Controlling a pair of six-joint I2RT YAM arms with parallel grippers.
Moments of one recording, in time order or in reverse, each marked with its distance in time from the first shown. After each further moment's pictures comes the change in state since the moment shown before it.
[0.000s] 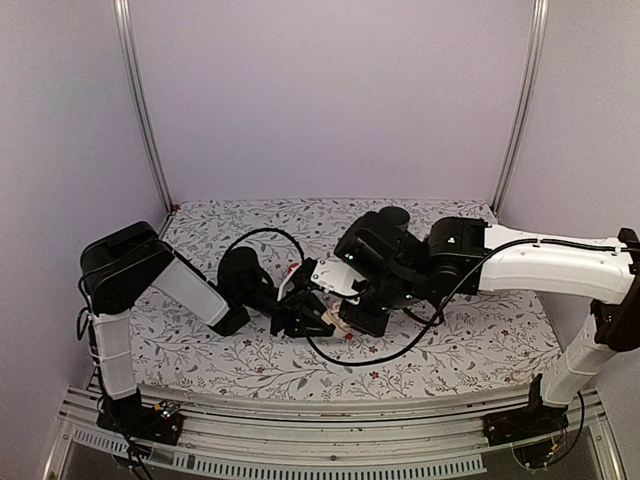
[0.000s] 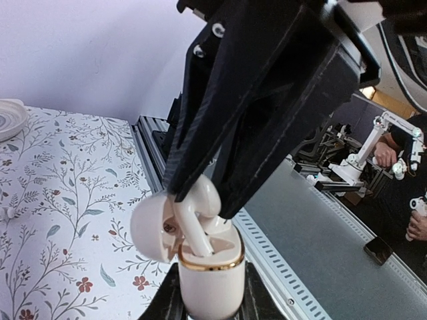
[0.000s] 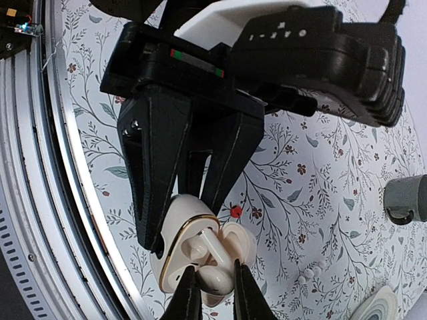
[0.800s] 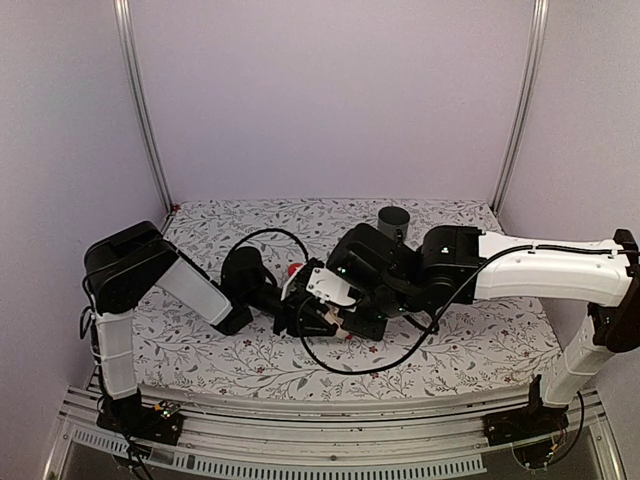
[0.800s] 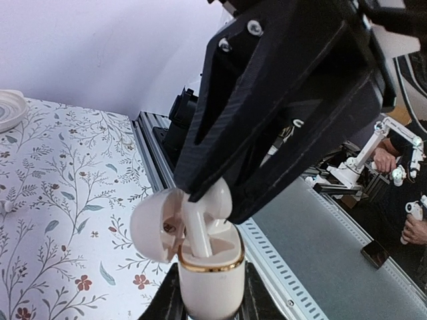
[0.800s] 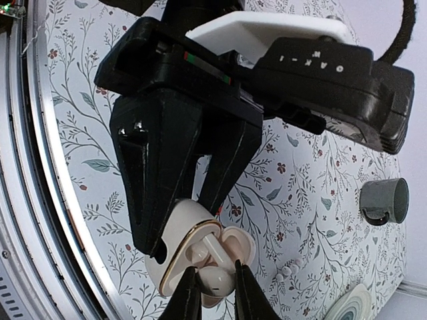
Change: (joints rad) left arm -0.003 0.022 0.023 -0.018 0.005 -0.020; right arm 0.044 0.018 0.000 0.000 0.120 -0.042
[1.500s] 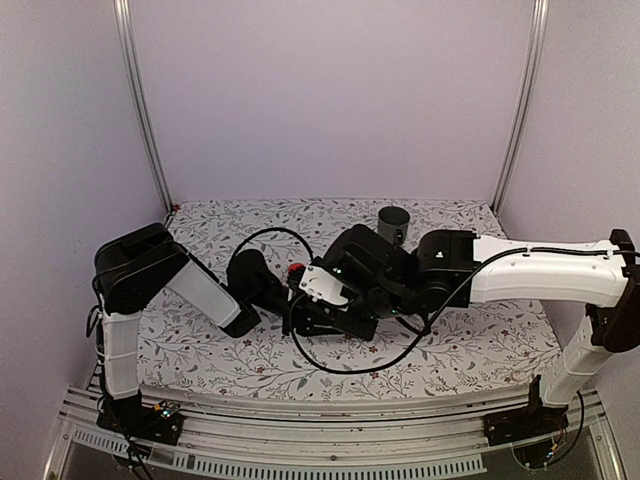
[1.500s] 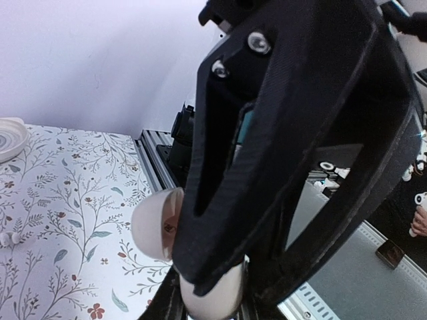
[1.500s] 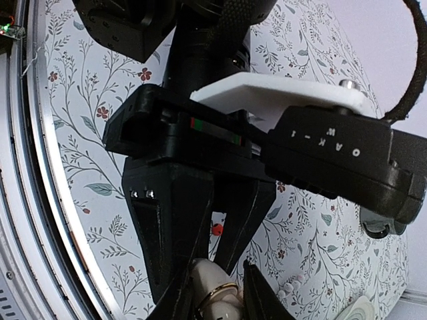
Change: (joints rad) left arm -0.030 0.055 0.046 0.121 -0.043 -0.037; right arm 0.006 0.013 -0.009 0.078 0.006 0.007
